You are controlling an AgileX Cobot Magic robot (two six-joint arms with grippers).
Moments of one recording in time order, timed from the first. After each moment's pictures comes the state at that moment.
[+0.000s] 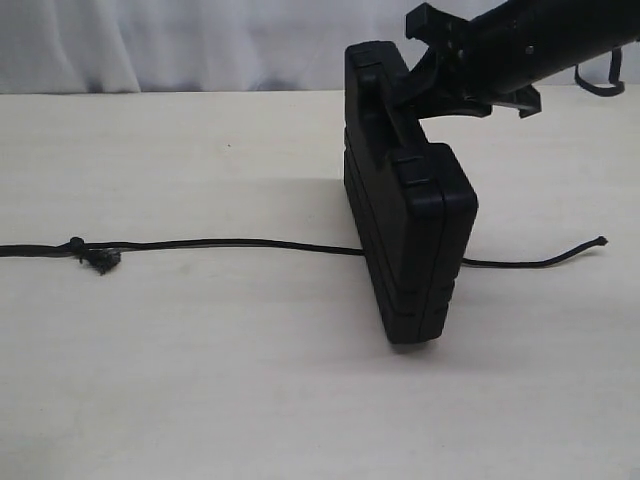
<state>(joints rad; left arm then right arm) -0.05 0.00 0.00 0.09 0.31 0.01 0.13 1.71 -1.34 0.76 0.86 -0.27</state>
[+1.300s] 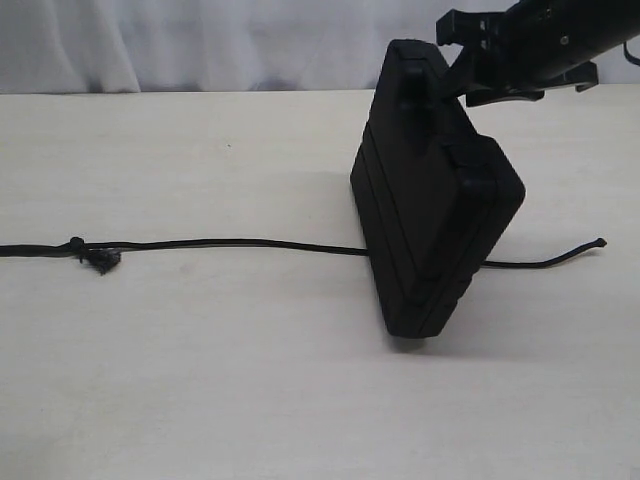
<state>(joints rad) -0.05 0.00 0.00 0.09 0.31 0.01 0.13 1.69 -1.36 0.44 0.83 -0.13</state>
